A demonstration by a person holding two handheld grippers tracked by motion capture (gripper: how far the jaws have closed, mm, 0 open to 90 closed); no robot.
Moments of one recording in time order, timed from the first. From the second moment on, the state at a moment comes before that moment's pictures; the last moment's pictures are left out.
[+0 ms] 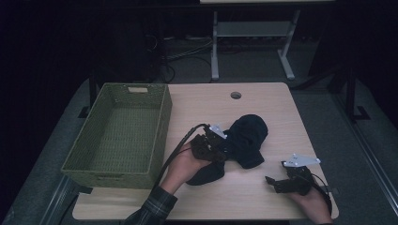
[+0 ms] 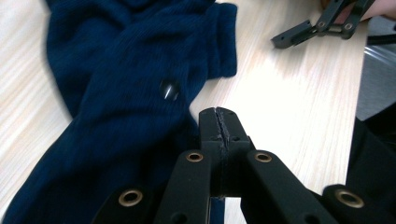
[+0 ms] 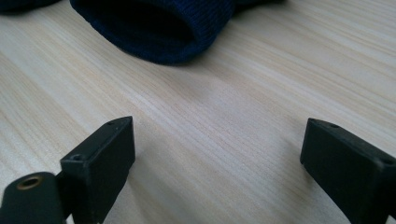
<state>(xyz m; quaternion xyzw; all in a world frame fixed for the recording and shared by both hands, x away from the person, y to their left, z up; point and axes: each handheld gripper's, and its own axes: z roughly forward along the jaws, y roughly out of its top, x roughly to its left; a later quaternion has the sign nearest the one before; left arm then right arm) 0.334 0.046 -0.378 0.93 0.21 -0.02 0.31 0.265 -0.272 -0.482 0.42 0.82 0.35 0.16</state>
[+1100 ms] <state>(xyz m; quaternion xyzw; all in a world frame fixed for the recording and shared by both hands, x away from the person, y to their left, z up) 0.339 -0.038 -0.420 0.92 0.18 -0.07 0.33 0.265 -0.272 -0.482 0.42 0.82 0.35 0.16</state>
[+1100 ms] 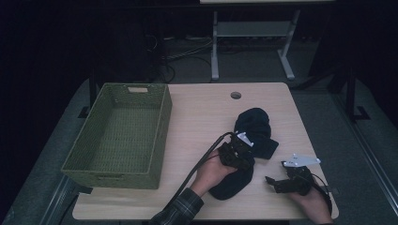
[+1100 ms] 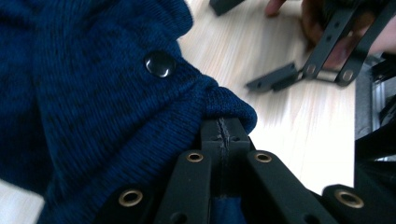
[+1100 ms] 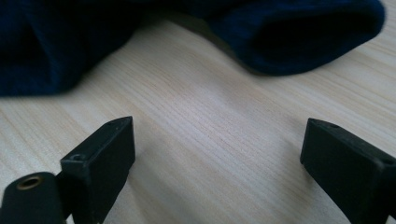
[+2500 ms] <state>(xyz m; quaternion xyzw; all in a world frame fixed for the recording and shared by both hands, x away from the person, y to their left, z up) 0.300 0.067 -0.448 0.93 0.24 0.02 0.29 0.270 -0.281 -0.448 0.44 0.80 0.37 0.17</state>
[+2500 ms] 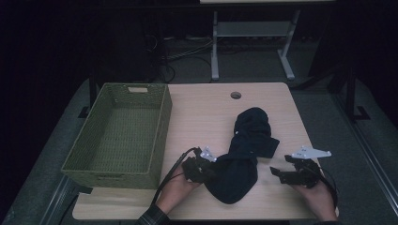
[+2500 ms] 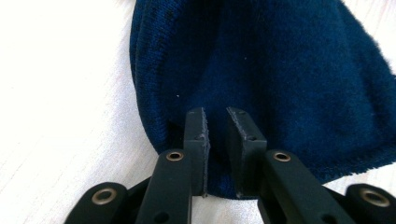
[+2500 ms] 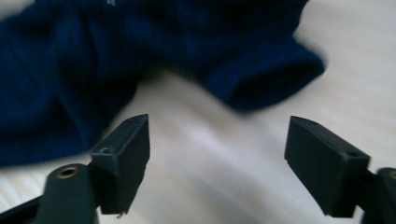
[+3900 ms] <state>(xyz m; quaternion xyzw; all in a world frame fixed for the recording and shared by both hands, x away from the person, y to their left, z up) 0.297 0.066 -0.449 0.92 0.25 0.02 0.29 0.426 -0.231 -0.388 0.44 0.81 0.36 0.17</state>
